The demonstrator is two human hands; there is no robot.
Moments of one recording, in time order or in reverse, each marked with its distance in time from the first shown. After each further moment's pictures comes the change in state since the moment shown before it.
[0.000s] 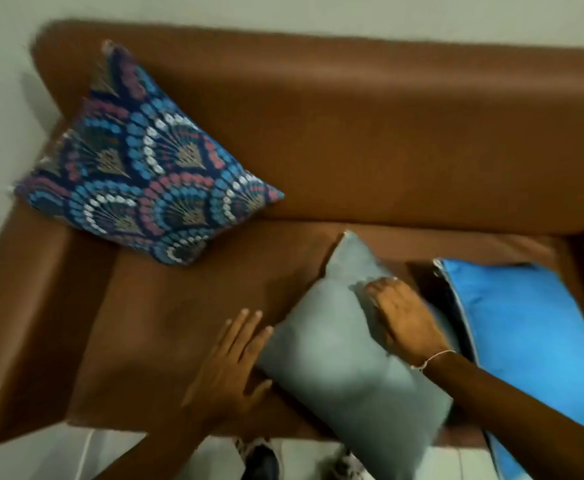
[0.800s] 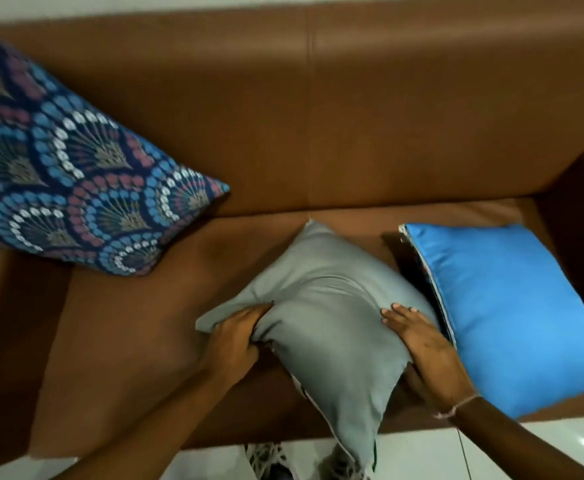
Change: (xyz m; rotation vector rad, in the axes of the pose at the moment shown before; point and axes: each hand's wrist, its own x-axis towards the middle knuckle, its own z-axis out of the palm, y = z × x) left_hand 0.078 0.059 0.053 -0.211 -0.013 -0.199; right_hand -0.153 0.047 0.002 0.185 0.046 0.151
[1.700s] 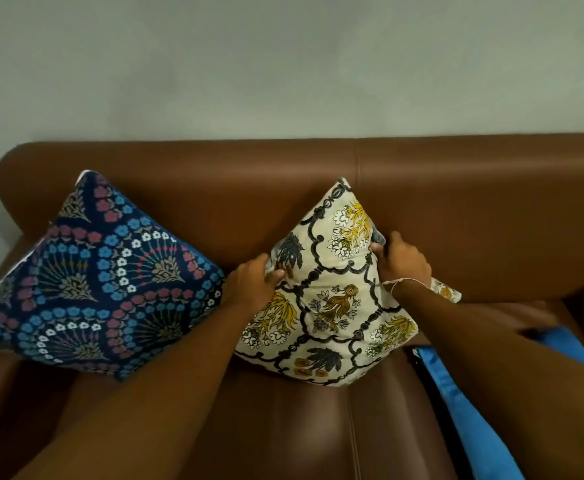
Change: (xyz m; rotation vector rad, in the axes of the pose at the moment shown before) left_hand 0.253 -0.045 -0.132 0.053 0.061 -0.239; right_hand 0.358 -0.004 -0.049 -0.237 0.274 0.570
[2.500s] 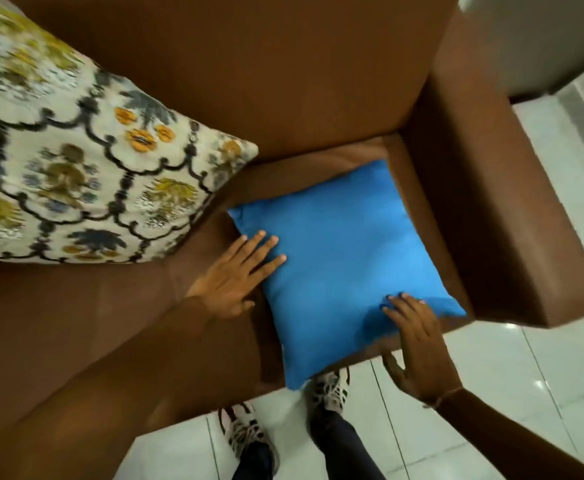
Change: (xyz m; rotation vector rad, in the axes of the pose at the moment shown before) left_hand -0.174 0.196 0.257 0.565 -0.358 1.002; right_hand -0.336 0.427 -0.089 0.077 -0.220 -0.245
